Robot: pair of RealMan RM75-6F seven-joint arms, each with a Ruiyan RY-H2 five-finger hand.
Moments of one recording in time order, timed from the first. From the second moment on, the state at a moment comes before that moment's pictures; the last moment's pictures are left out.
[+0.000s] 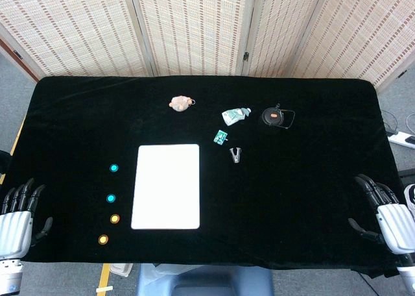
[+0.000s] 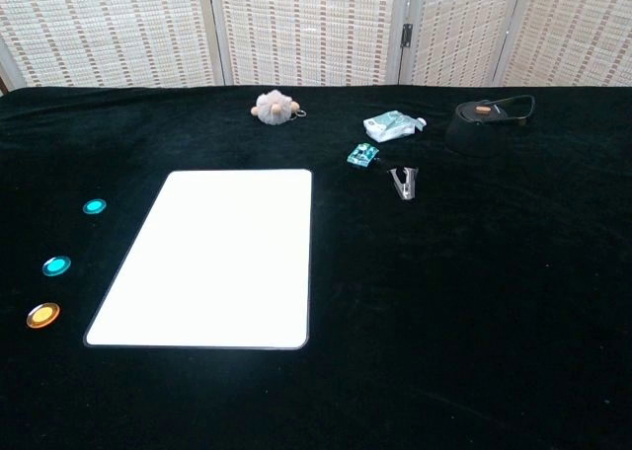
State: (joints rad) left arm -0.10 -1.24 0.03 -1.61 1.41 1.62 0.18; right arm 0.04 -1.06 -0.01 -1.54 -1.63 1.52 0.29
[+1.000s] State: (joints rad) left arm -0.23 -1.26 0.11 -1.52 1.75 1.41 0.10; right arm 0.04 -1.07 0.00 -1.53 -1.63 1.54 0.27
